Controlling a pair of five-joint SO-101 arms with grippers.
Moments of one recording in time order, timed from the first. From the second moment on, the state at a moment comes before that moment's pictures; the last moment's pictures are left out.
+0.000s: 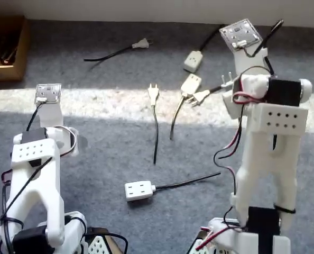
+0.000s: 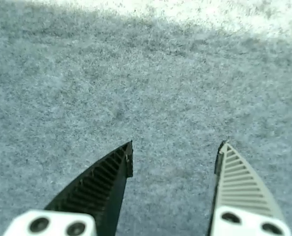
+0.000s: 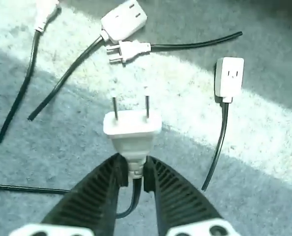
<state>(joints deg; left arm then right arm) -21.0 -26.5 49.2 54.9 -7.2 -2.8 -13.5 -13.8 93.1 30.1</state>
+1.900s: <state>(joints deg) -0.3 -103.3 76.6 62.5 -9.3 -53.4 -35.9 43.9 65.2 14.7</state>
